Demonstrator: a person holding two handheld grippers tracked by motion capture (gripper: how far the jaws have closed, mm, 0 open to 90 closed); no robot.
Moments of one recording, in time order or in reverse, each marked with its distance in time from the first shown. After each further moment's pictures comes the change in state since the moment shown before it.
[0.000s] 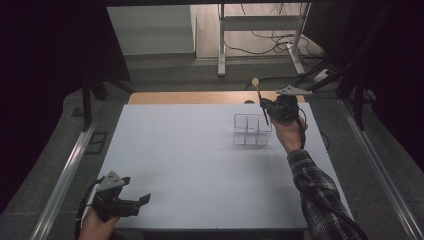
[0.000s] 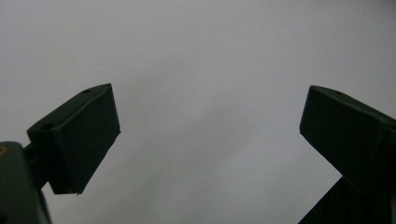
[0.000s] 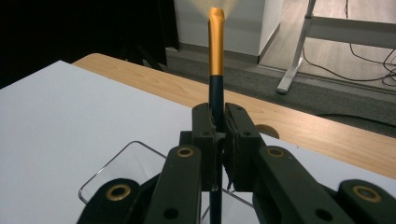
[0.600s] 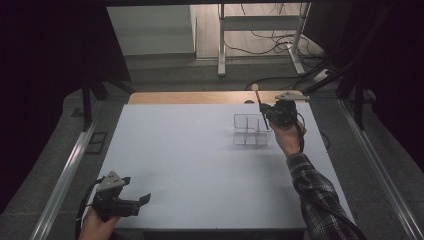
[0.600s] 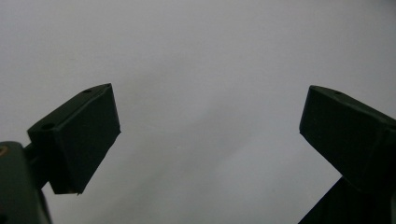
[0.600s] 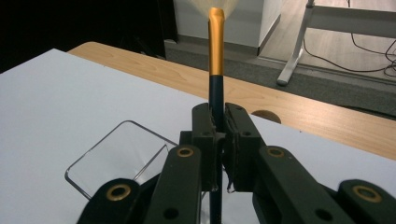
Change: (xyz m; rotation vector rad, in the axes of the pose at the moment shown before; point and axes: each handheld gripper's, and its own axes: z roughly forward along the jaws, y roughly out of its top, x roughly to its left) left arm 0.000 0.000 0.001 0.001 -0.001 -0.001; right arm -0.002 -0.018 0.007 0.027 -0.003 0.007
